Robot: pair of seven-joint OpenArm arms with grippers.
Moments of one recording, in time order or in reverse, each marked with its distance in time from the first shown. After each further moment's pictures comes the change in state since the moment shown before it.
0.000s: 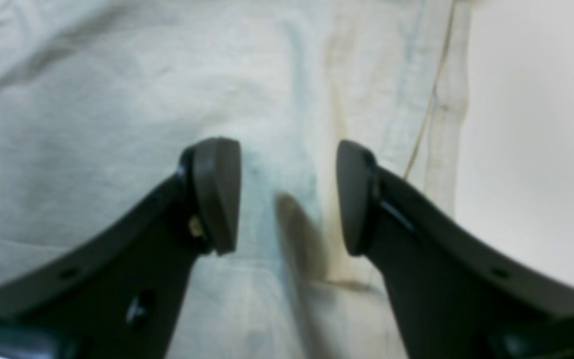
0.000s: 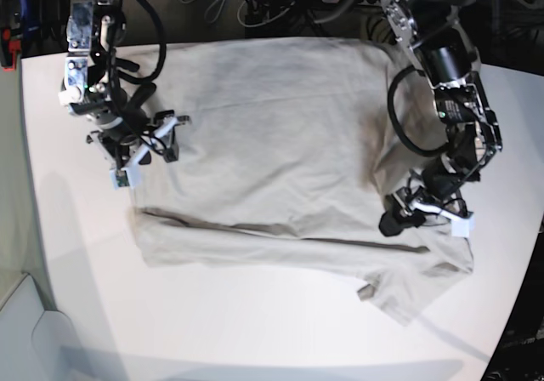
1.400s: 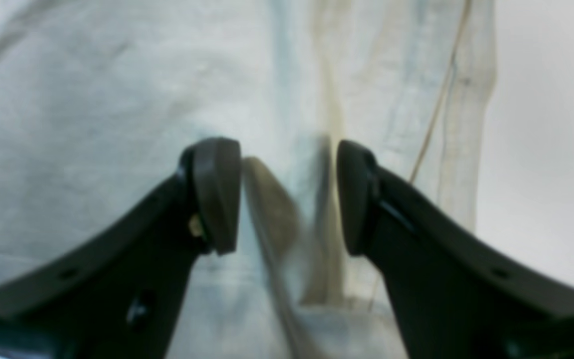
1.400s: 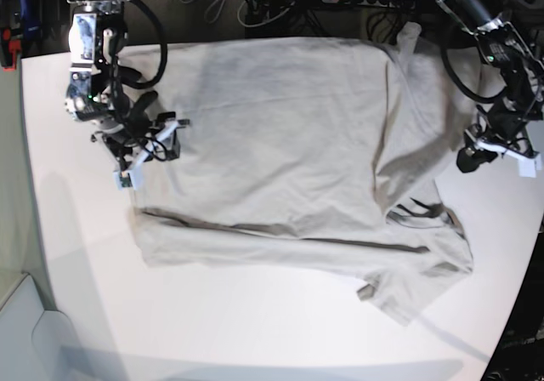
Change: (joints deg) left arm 14.4 -5.7 -15.1 17.3 -0.4 -0.2 10.1; right arm 2.9 0.0 0.0 -7.0 0.0 0.0 0.2
